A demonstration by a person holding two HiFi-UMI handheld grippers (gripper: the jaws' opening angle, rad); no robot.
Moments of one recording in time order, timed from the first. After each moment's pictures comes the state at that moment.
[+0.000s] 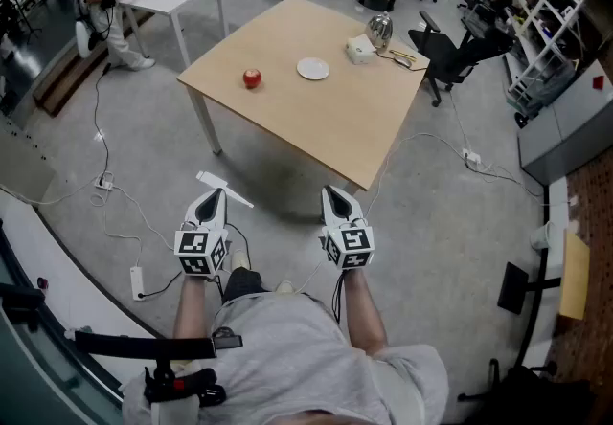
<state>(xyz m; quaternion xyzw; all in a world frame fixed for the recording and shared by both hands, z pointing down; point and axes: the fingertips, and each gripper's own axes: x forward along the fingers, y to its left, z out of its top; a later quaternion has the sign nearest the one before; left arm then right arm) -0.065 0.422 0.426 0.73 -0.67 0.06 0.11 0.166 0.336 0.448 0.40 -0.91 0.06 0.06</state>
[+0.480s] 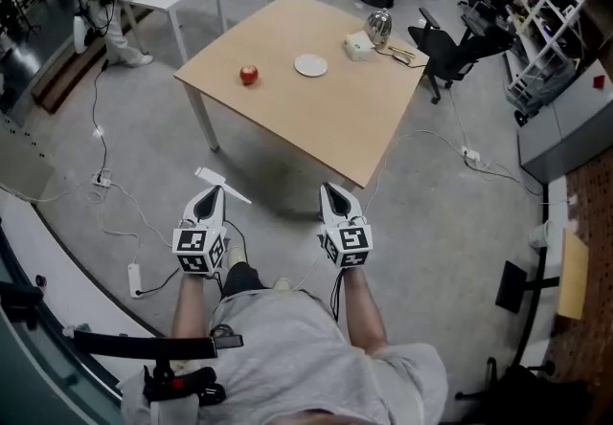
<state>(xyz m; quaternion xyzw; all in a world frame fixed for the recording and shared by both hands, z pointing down) -0.060 0.417 0.423 0.73 -0.68 0.06 0.11 0.169 0.334 0.442 0.40 -0.91 0.04 0.06</state>
